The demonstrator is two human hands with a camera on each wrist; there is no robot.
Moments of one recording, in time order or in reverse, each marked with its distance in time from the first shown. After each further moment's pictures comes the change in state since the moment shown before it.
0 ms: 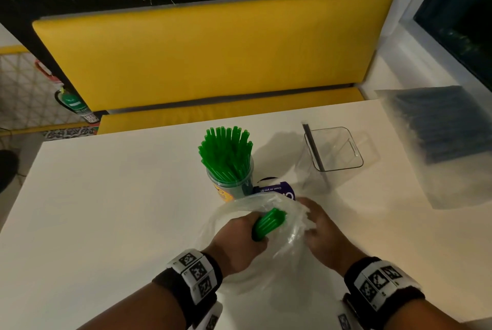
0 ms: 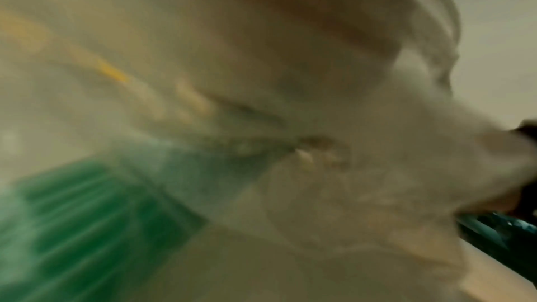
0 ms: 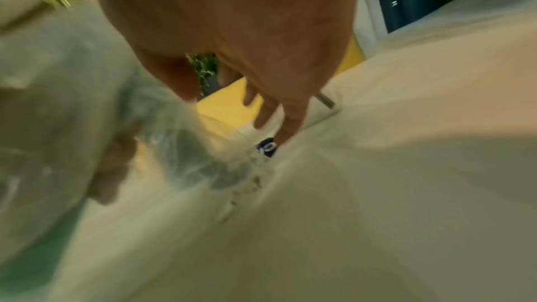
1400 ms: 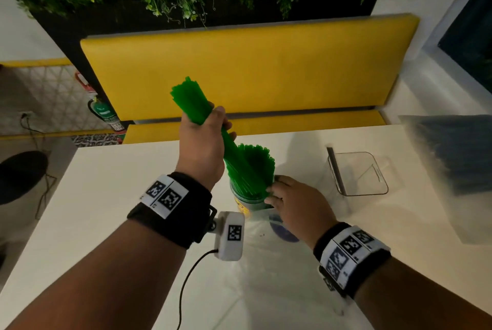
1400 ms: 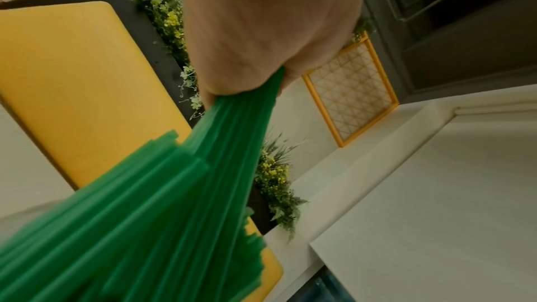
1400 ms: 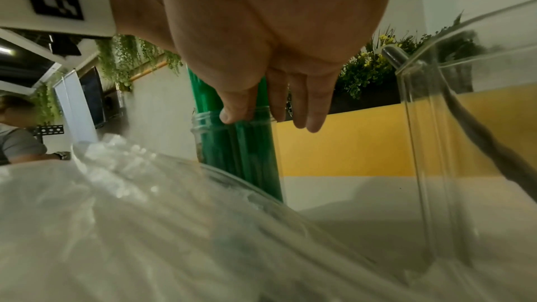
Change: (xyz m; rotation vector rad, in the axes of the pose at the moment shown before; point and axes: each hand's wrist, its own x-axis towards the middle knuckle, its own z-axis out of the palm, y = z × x) left_hand 0.033 0.062 -0.188 -1.175 0.843 0.063; right_hand 0.067 -0.121 0.033 -0.833 0.035 -0.446
